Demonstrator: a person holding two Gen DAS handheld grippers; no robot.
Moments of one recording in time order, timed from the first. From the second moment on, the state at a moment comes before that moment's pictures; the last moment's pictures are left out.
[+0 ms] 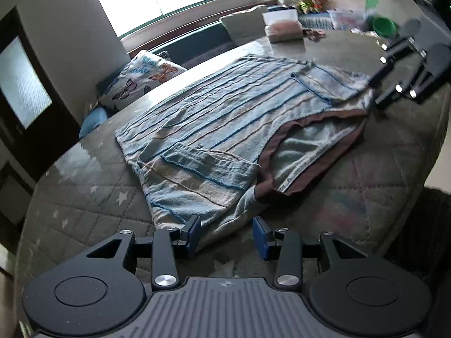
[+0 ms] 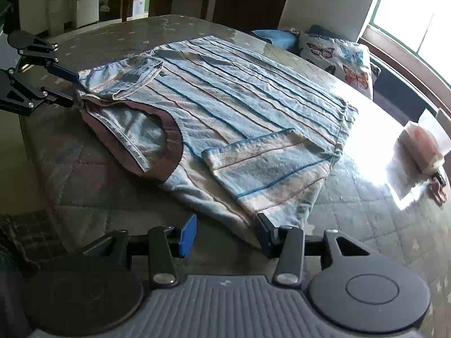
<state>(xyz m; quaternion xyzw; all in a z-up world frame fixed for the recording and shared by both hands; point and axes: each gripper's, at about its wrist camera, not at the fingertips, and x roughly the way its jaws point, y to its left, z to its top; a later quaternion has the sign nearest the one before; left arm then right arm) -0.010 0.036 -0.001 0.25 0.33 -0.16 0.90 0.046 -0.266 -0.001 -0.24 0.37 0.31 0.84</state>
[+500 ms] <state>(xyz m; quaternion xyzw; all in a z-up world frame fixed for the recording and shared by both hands) 0.003 0.041 -0.006 0.28 0.33 -0.18 0.89 0.069 -0.269 -0.002 -0.25 0.37 0.34 0.83</state>
